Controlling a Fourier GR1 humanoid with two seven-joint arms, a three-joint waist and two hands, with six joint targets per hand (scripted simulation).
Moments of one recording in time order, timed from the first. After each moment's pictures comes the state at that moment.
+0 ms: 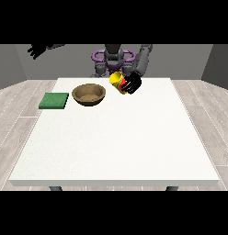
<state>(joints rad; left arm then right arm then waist) -0.62 0.09 -0.07 -0.63 -0.44 0.60 -0.34 -0.19 -0.36 -0.36 -1.45 -0.42 0.29 0.08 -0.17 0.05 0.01</state>
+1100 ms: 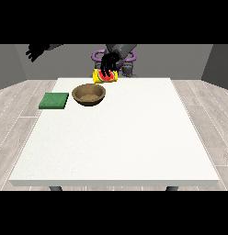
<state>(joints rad) -1.03 0.00 -0.61 -0.42 -1.17 0.39 0.53 -0.23 -0.40 -0.38 -1.15 -0.38 0.38 0.00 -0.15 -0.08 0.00</state>
